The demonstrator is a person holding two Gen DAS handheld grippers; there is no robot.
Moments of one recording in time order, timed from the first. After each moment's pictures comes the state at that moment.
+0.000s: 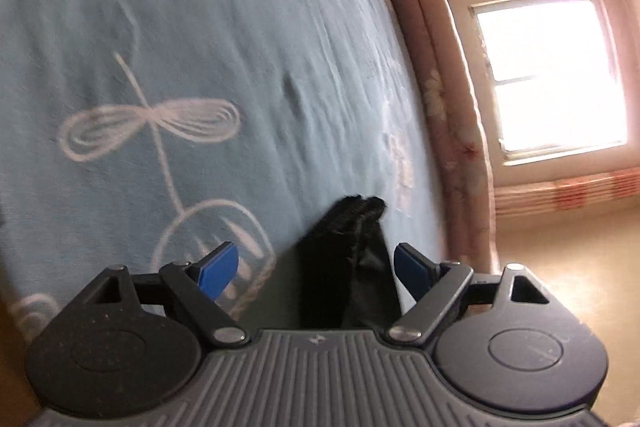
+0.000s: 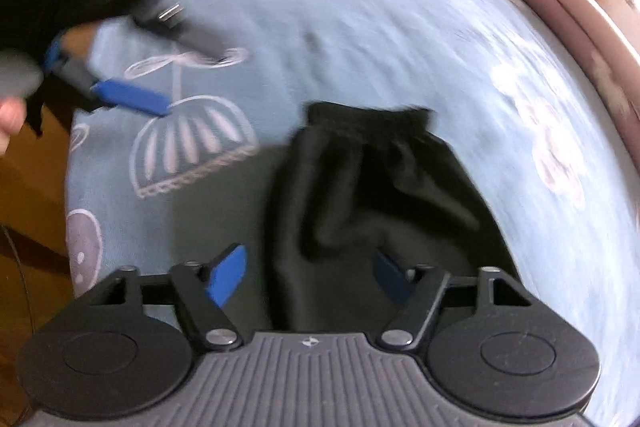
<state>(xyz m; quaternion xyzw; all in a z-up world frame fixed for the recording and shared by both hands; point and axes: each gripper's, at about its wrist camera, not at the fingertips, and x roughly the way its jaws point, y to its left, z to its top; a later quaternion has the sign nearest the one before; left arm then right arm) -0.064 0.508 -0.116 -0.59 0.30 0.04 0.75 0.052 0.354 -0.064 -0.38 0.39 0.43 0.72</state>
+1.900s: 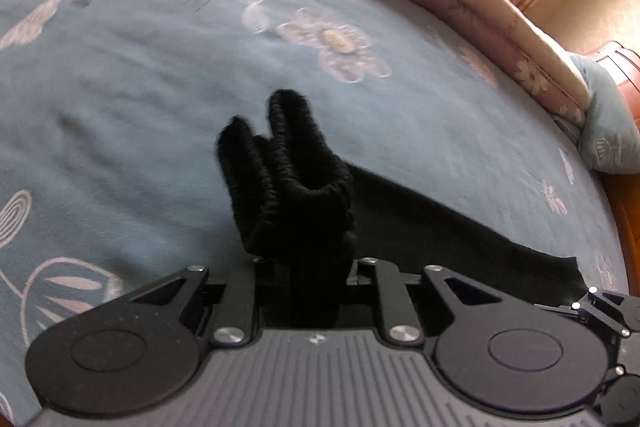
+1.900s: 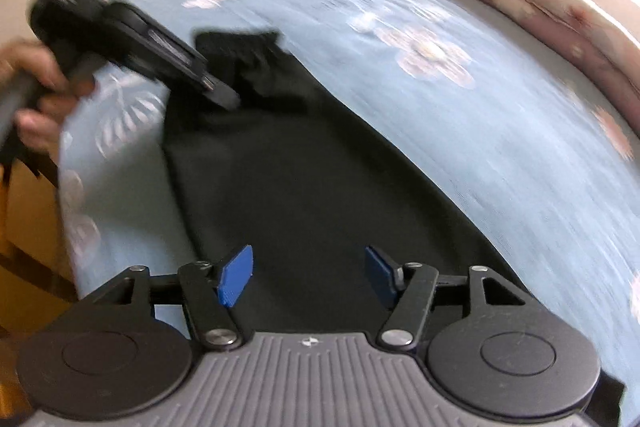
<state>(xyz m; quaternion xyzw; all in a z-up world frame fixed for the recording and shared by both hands) 0.057 0.309 -0.029 -0.22 0.44 0.02 0.87 0.079 0.111 -0.035 -0.22 0.42 0.38 0.80</state>
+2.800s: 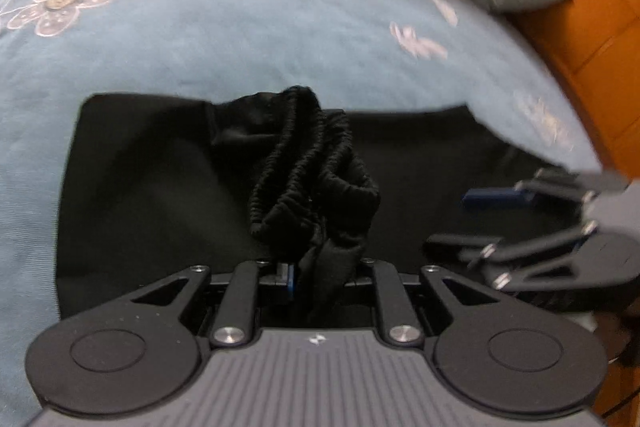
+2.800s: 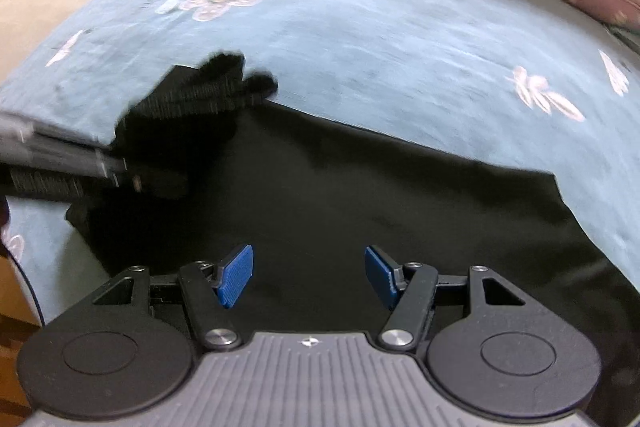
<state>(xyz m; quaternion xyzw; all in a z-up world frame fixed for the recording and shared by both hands) 0.095 0.070 -0.059 -0.08 0.52 -0.16 0.84 0.083 -0.068 -0.043 -0.07 0.50 0.22 0.83</state>
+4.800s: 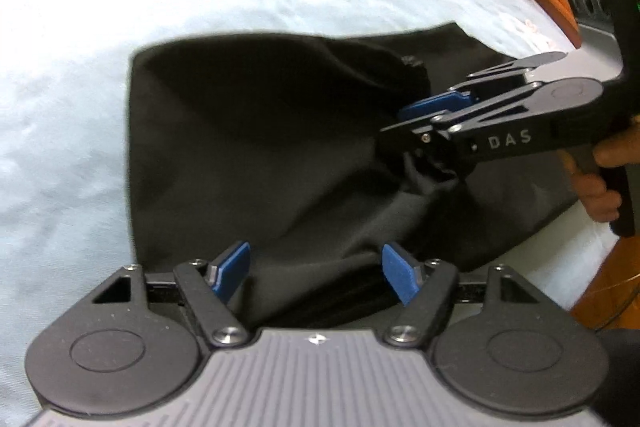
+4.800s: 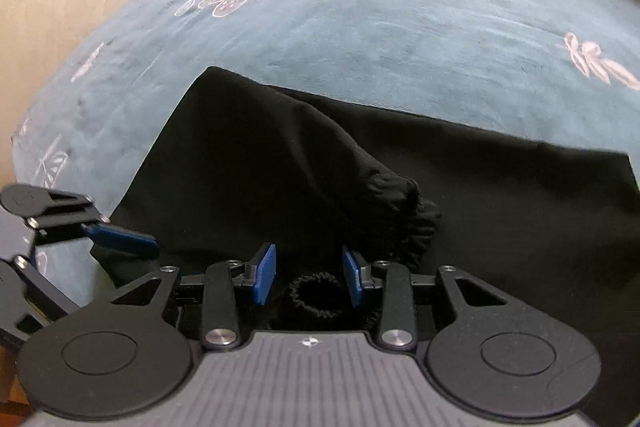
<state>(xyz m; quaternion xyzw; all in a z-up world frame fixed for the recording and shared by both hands) 0.058 0.105 -0.061 0.01 0.54 -0.19 0.82 0.116 -0.058 -0.081 -0.02 0.51 0.29 0.81</state>
